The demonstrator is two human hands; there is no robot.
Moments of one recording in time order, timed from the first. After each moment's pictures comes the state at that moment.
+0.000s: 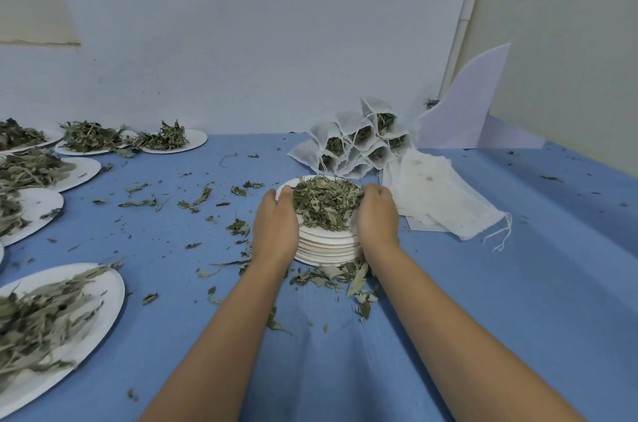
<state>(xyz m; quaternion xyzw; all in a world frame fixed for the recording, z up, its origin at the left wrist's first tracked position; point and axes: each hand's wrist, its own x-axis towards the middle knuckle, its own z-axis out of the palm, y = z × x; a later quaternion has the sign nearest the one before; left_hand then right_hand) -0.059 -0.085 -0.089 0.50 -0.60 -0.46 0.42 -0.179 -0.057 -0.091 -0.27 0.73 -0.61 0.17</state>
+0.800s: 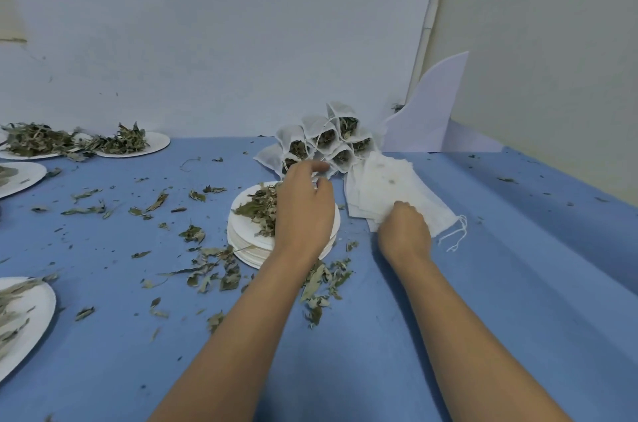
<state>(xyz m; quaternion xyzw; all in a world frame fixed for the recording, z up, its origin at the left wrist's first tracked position) -0.121 -0.038 -0.055 0.36 -0.71 -0.37 0.48 -0.263 -0.003 -0.101 -0.36 0.90 -0.24 -0.03</state>
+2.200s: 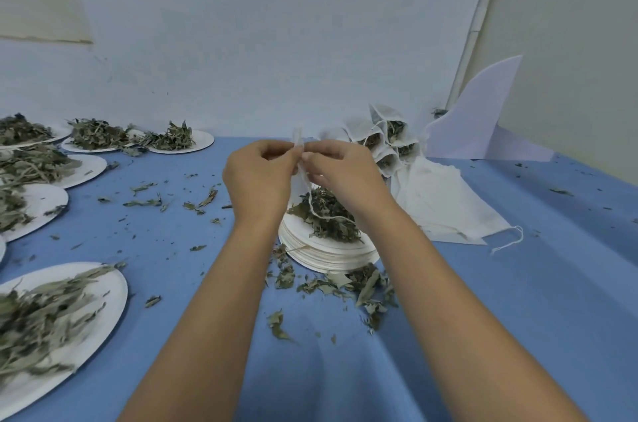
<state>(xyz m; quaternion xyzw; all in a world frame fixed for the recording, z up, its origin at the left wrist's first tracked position) -0.039 -0.094 -0.030 0.42 -0.58 -0.37 0.59 -0.142 -0.058 -0.022 -0.51 0.57 -0.59 0.27</state>
